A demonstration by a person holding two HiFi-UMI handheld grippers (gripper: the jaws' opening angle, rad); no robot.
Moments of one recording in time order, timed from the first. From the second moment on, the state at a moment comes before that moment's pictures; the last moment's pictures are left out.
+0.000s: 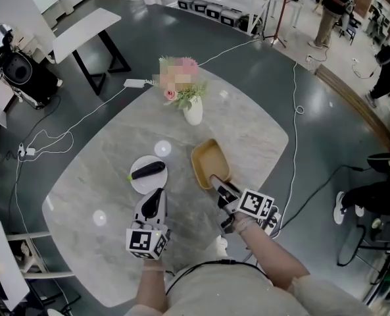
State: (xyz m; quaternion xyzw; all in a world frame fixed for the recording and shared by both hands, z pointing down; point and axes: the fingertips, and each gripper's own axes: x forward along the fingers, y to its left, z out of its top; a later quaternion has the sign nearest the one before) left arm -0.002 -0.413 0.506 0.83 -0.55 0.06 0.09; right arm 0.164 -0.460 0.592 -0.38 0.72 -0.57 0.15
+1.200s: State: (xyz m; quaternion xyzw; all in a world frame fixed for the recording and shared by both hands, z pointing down) left arm -0.011 -0.418 0.513 0.82 -0.55 0.05 0.12; right arm 0.131 -0.468 0.570 -0.25 0.75 -0.59 0.18
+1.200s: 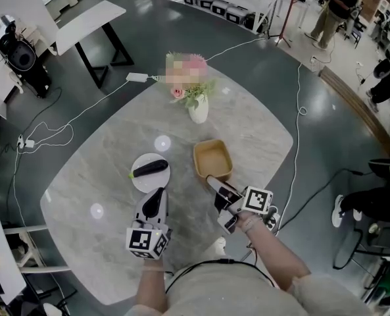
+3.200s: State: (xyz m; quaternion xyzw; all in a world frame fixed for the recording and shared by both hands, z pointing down) left arm -0.006 -0.420 0.514 0.83 -0.55 0.04 0.12; right arm 0.145 -0.427 0.625 -0.28 0.69 -0.66 0.07
